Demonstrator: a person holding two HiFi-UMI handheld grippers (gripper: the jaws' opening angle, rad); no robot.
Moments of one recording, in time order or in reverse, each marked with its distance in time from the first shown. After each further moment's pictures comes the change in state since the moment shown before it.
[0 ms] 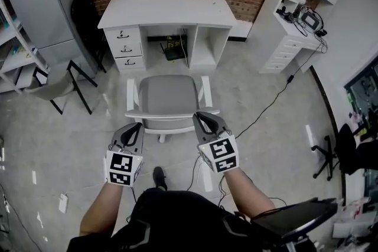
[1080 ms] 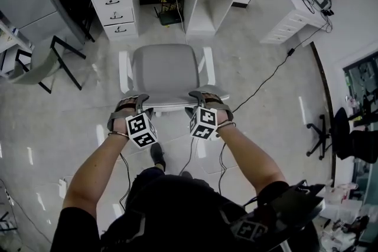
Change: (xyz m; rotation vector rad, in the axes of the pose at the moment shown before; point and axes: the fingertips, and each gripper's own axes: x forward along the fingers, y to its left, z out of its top) left arm 0.153 0.015 -0.173 0.788 0.530 -0.319; right arm 0.148 0.011 -0.192 -0.715 0.598 0.297
